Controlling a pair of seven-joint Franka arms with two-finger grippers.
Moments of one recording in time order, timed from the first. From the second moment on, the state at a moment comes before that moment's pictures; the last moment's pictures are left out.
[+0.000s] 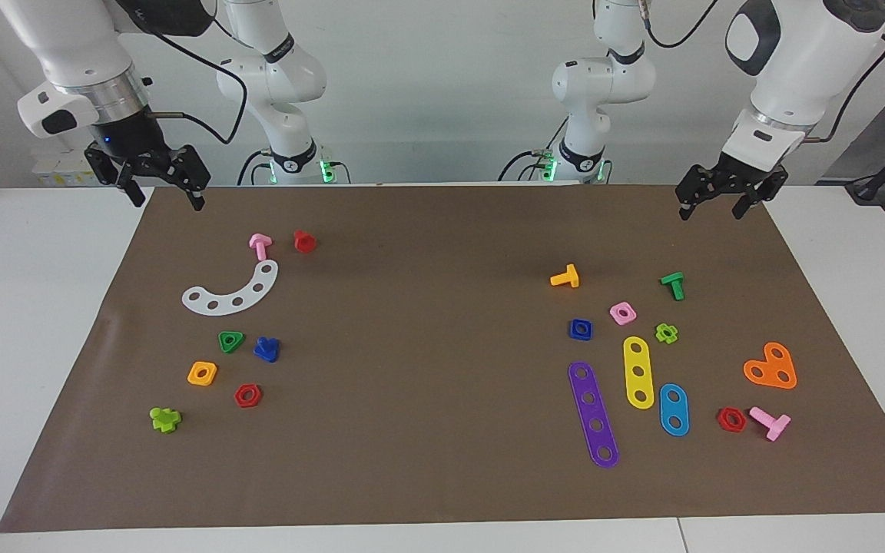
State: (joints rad) left arm -0.02 -0.10 -0.01 -1.78 0.00 1.70 0.03; right arm 0.04 -0.08 -0.08 -1.65 0.00 1.63 0.08
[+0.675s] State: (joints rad) left arm -0.02 -0.10 -0.01 -1.78 0.00 1.70 0.03; right arm 0.09 -0.08 -0.15 -1.65 0.00 1.61 0.08
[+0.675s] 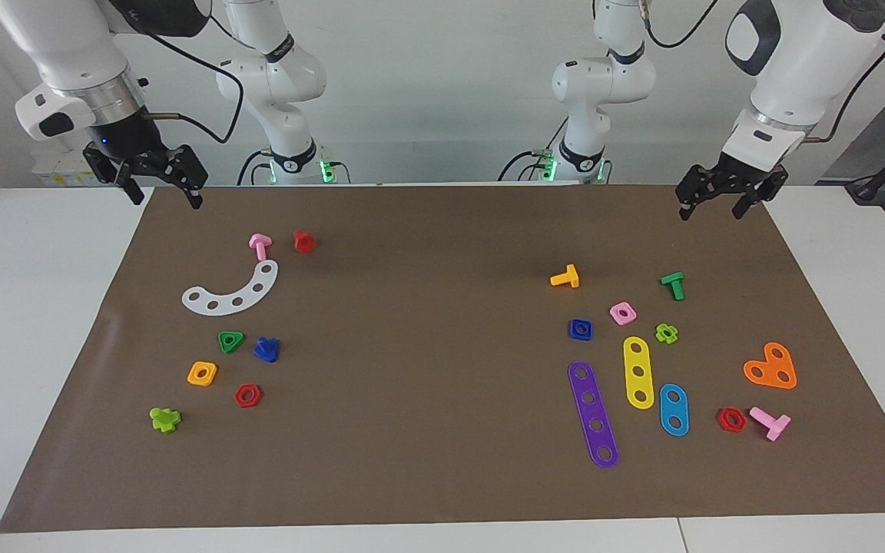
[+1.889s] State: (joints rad) left arm -0.02 -0.10 -0.01 -1.78 0.00 1.70 0.03; right arm 0.11 -0.08 -0.14 -1.63 -0.01 1.52 0.07
